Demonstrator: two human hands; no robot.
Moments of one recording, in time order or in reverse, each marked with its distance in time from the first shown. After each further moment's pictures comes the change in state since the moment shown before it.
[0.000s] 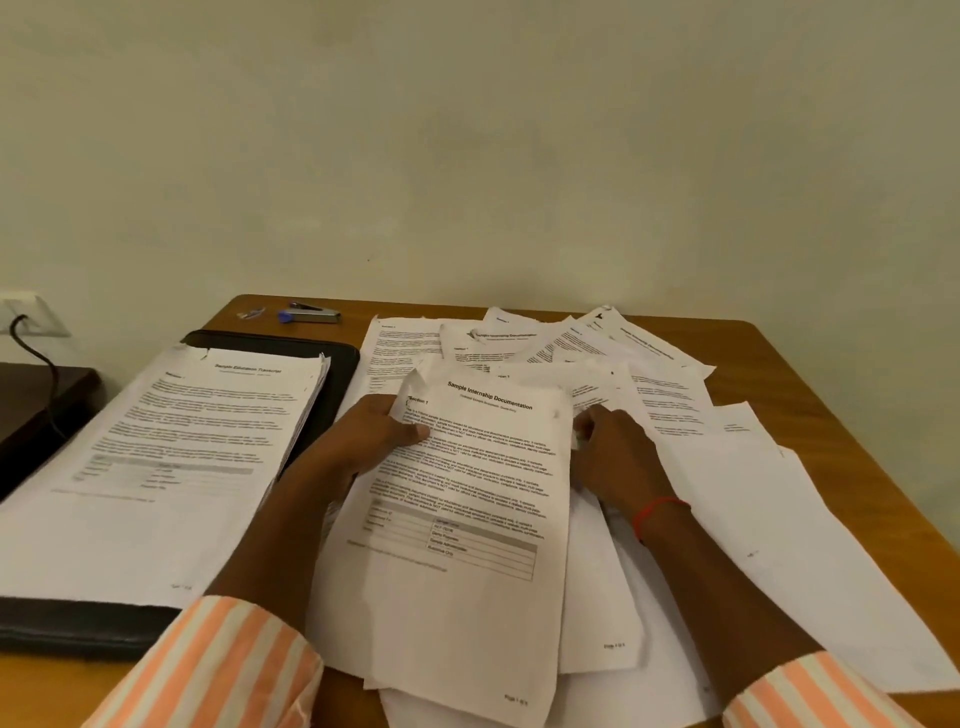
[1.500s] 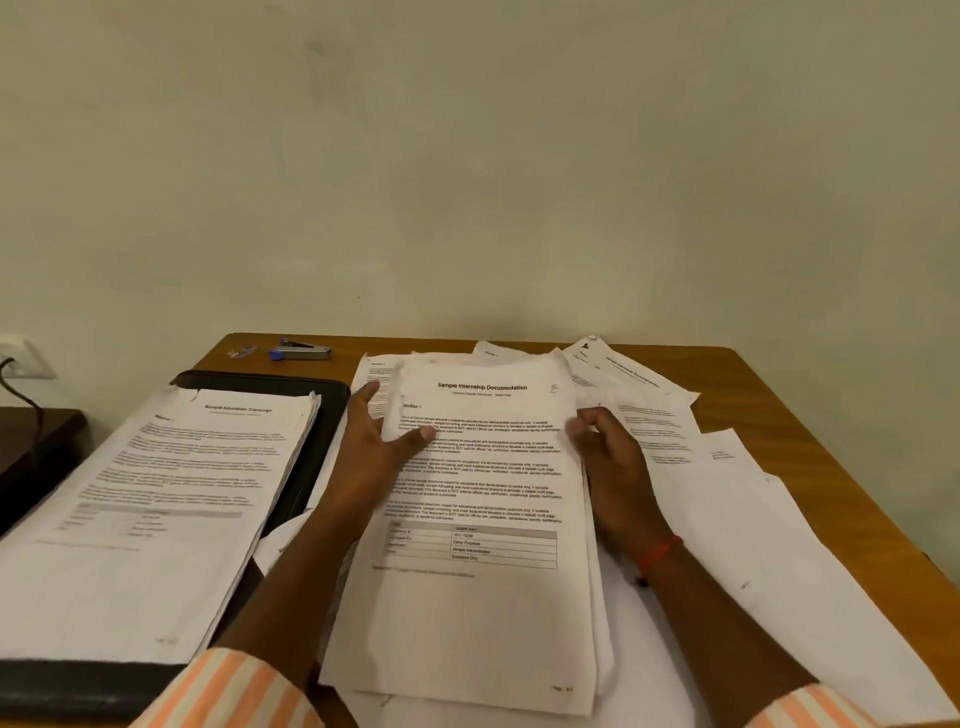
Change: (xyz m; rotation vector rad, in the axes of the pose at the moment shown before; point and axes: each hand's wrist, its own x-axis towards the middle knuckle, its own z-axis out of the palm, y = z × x) left_hand 0.000 0.006 0.022 -0.364 0.249 0.234; right_hand -0.021 -0.022 -0.014 0.913 0.080 -0.151
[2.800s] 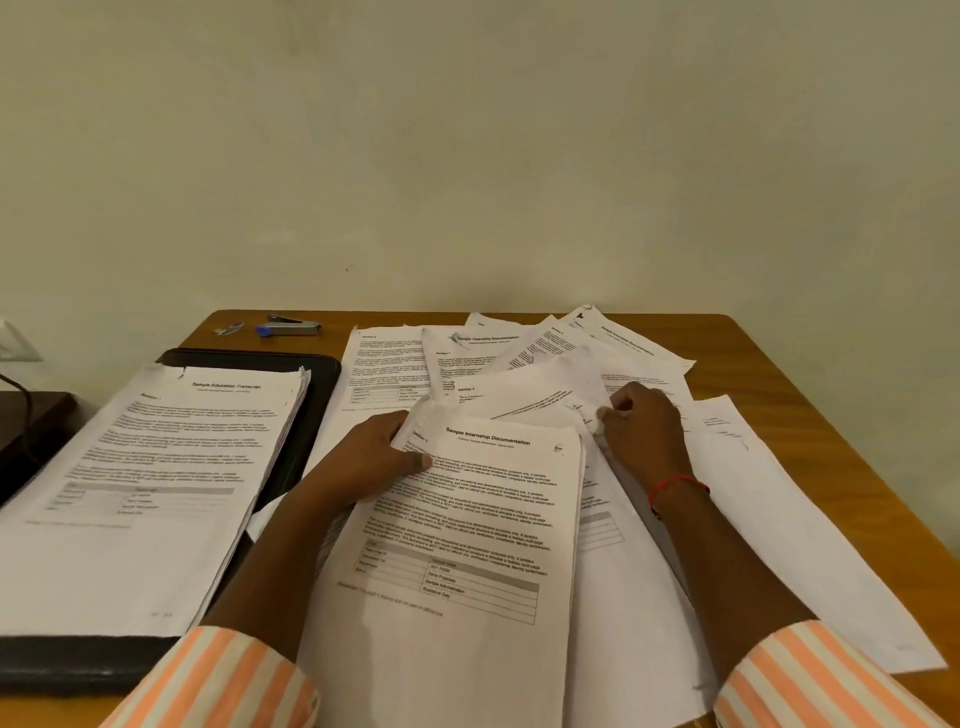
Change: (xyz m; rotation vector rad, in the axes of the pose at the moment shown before) left_hand 0.010 -0.017 -0.013 0.642 -0.356 -0.071; right_hand 0.043 0.028 -0.048 -0.764 0.247 0.179
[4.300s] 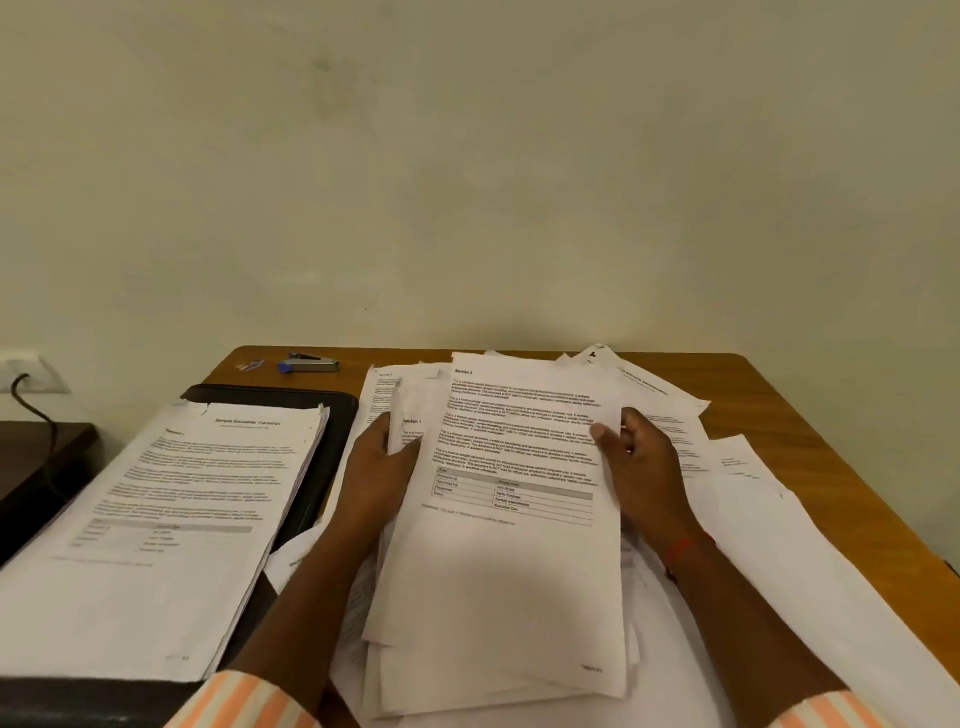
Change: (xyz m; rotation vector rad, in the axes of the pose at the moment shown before) left_hand -0.006 0.014 0.008 -0.469 0.445 0.151; right_hand -0.023 -0.025 0.004 0.488 -0.068 -0.210
